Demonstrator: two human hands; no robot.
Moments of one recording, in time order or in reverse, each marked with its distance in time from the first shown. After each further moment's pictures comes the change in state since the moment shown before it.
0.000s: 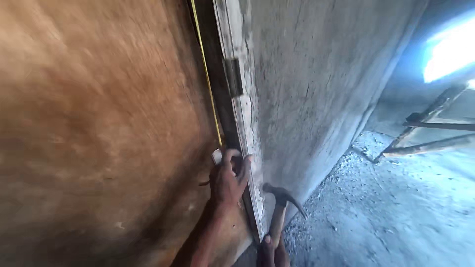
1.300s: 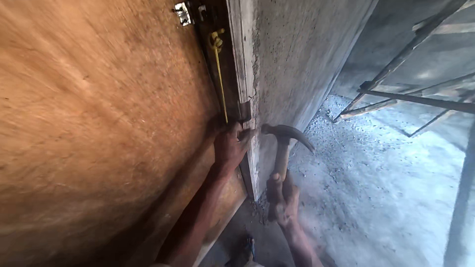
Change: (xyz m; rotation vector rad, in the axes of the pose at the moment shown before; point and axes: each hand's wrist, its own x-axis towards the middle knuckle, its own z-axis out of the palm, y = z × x) left_hand 0.110 0.028 -0.060 -0.080 -0.278 0.048; right_hand 0.040 -0.193 0.060 -0.355 0.086 -0.256
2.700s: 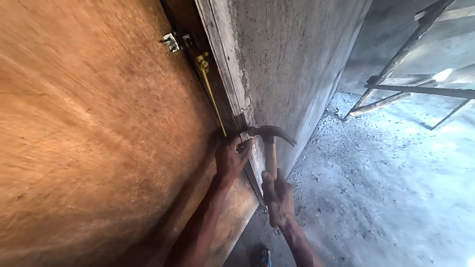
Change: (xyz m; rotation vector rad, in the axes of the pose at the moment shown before) left_hand 0.001 -0.013 0.015 0.026 0.035 0.074; right_hand 0.019 -0.008 0.018 0.034 -0.048 0.098
